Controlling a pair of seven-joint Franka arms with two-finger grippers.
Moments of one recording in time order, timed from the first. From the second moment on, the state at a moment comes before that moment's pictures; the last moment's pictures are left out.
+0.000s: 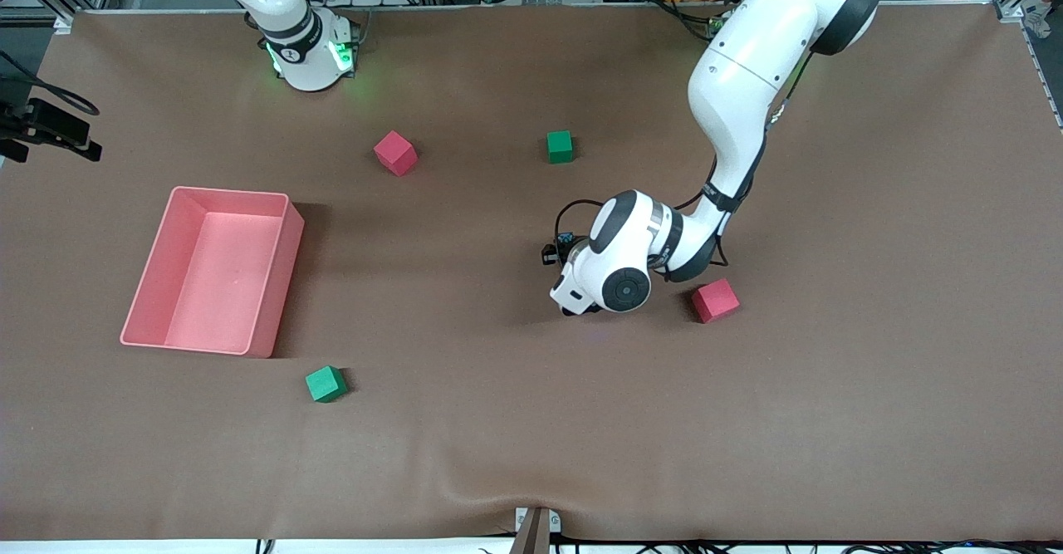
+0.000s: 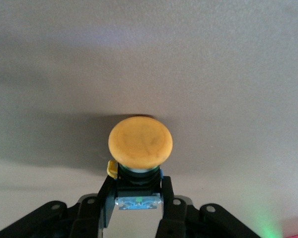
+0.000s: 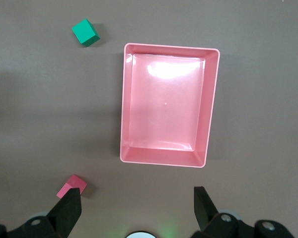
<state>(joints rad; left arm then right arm) -0.51 0.92 -0.15 -1.33 -0.39 1.88 -0.64 -0.08 -0.02 -0.03 -1.54 0.02 1.44 -0.10</state>
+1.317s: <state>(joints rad) -0.60 0.81 -0.14 -1.30 -0.11 2.22 -1.24 -0.08 -0.02 -0.03 -1.53 0.02 1.44 -0.10</state>
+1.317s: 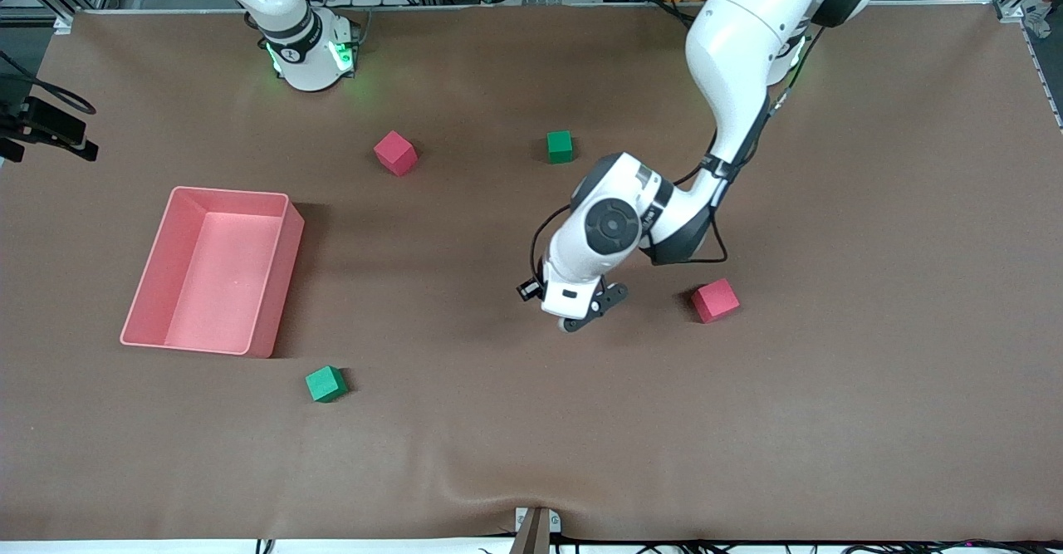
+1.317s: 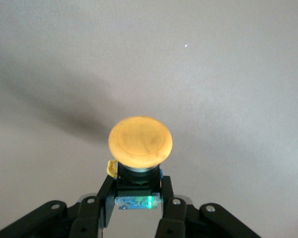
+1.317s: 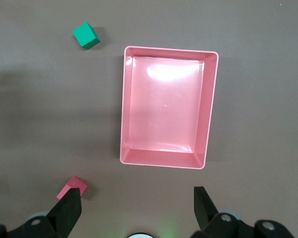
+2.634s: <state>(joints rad) -0.85 0.89 -0.13 -1.34 0.83 2.20 -2.16 -0.08 -0.02 -0.03 -1.53 0.02 1.44 -0.09</state>
